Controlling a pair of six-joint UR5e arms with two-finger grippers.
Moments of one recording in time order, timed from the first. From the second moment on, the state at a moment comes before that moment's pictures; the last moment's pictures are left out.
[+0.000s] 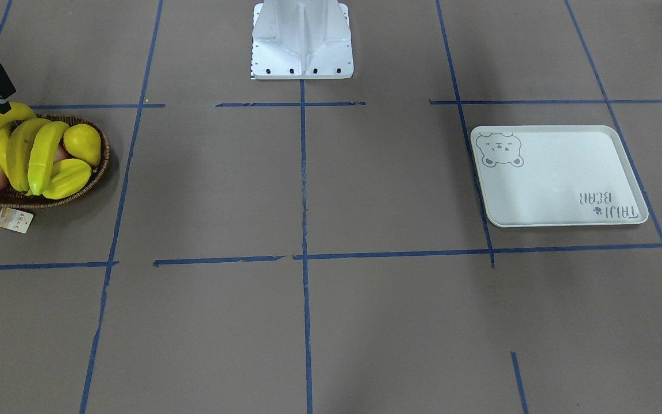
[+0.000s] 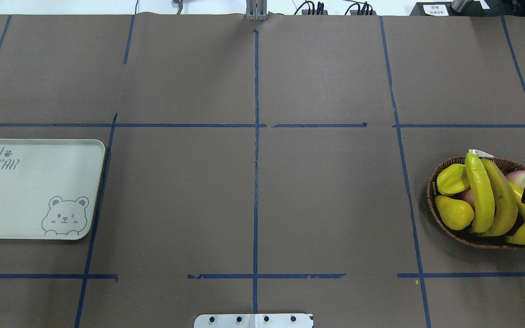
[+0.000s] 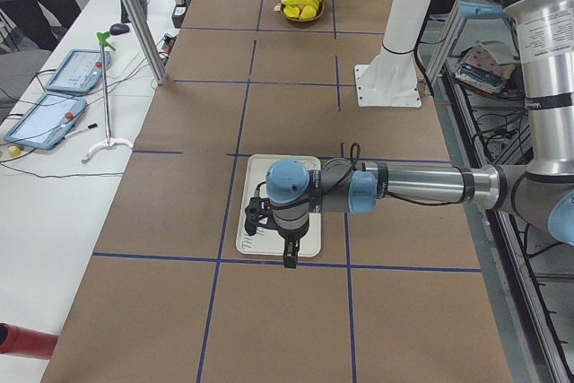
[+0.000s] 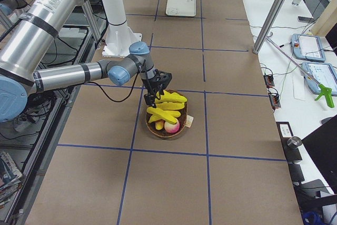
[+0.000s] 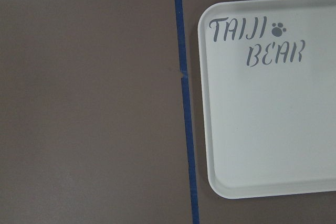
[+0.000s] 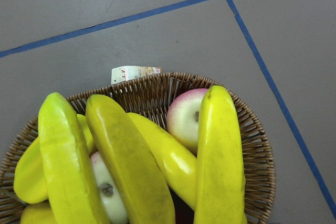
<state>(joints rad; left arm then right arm) -1.53 -1.31 -1.85 -1.53 -2.36 0.07 0.68 -2.14 2.27 -1.09 1.68 1.40</state>
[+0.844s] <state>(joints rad) -1.53 -1.31 -1.85 -1.53 -2.37 0.07 0.48 -2.16 2.18 -1.07 1.51 1.56</state>
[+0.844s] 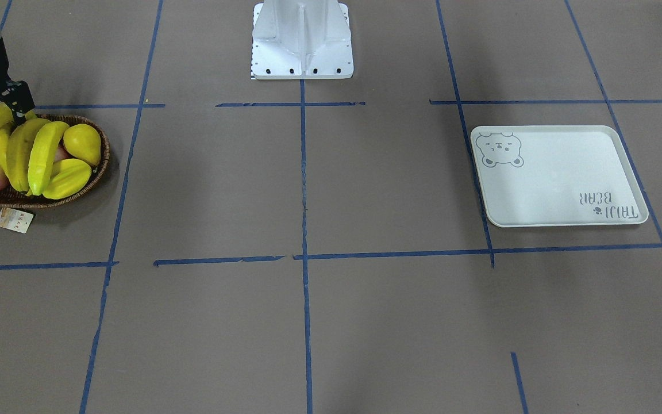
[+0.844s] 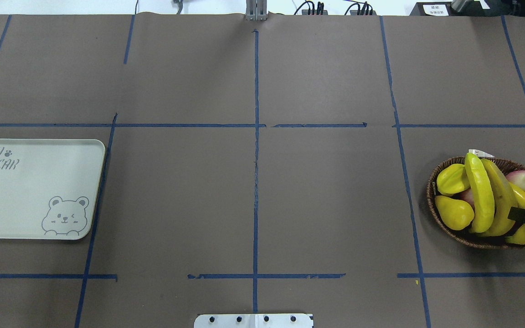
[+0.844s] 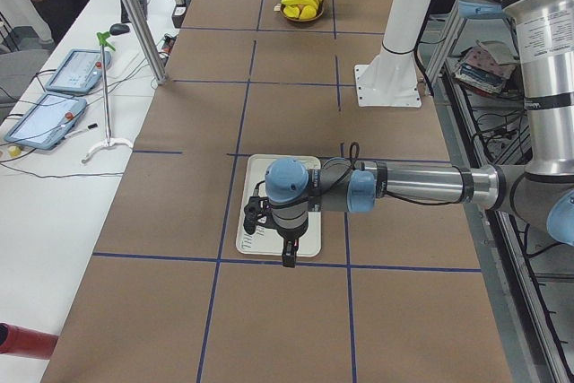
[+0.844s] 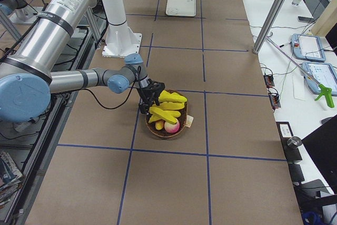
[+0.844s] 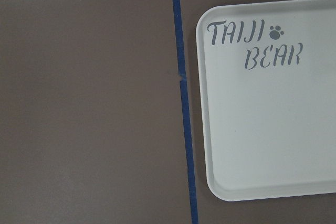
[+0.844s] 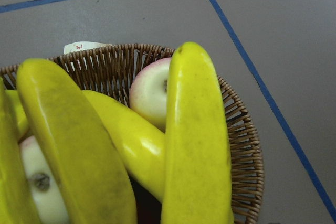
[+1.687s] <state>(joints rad) -1.53 -1.31 -1.85 -1.53 -2.37 0.07 0.44 -2.16 2.18 -1.08 1.51 1.60</state>
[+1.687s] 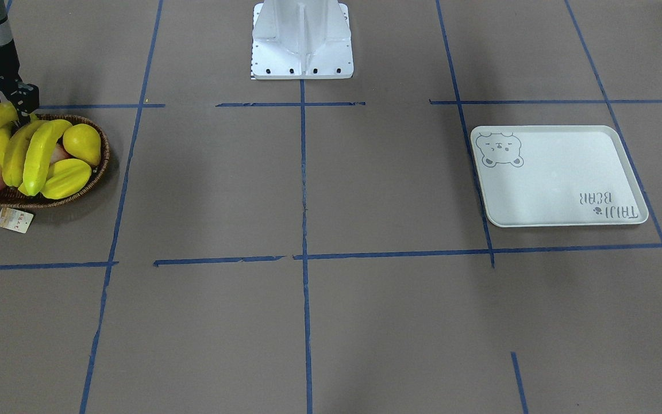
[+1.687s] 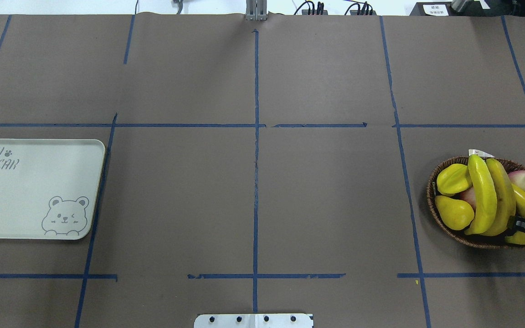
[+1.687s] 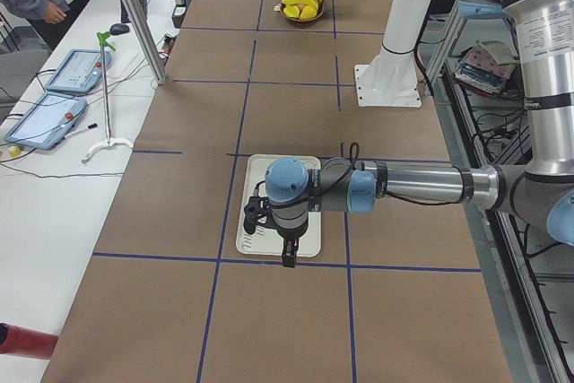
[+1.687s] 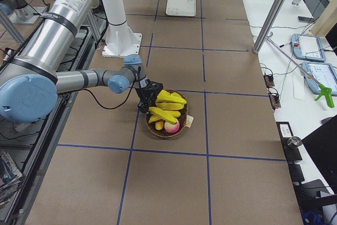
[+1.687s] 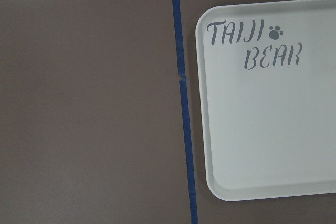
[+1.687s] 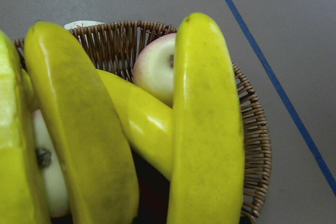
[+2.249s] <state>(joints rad) -1.53 -1.32 -1.85 -1.53 -2.37 0.07 0.45 -2.16 2.19 -1.08 1.51 1.59</state>
